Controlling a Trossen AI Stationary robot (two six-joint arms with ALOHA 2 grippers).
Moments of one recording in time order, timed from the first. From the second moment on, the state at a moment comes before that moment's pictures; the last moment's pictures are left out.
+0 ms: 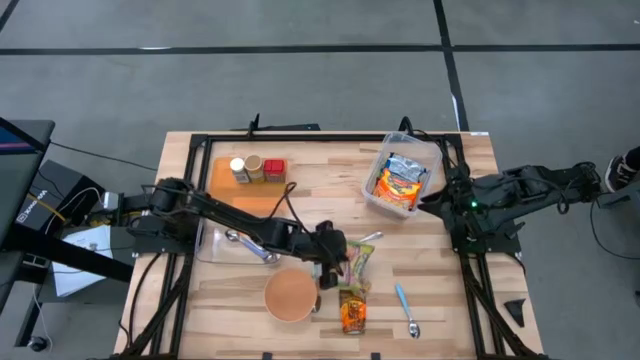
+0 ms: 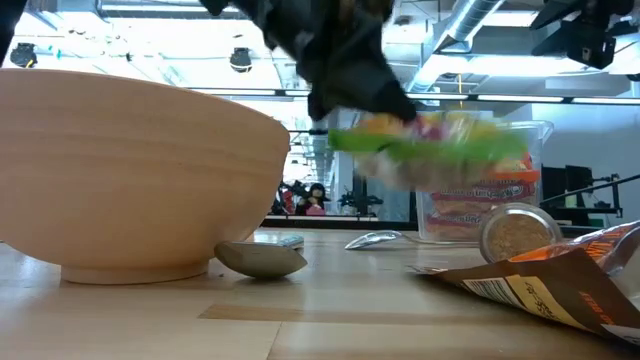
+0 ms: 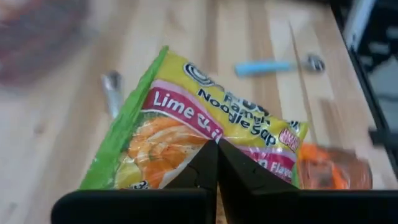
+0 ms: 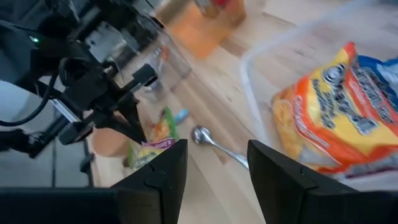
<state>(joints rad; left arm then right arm) -0.24 1.89 1.30 -0.09 -0.15 -0.30 0.27 0.56 0.84 -0.90 0.37 0.89</state>
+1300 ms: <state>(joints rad) -0.21 1.80 1.30 0.43 -0.68 -0.39 0.22 0.88 0.84 -0.40 0.36 0.85</state>
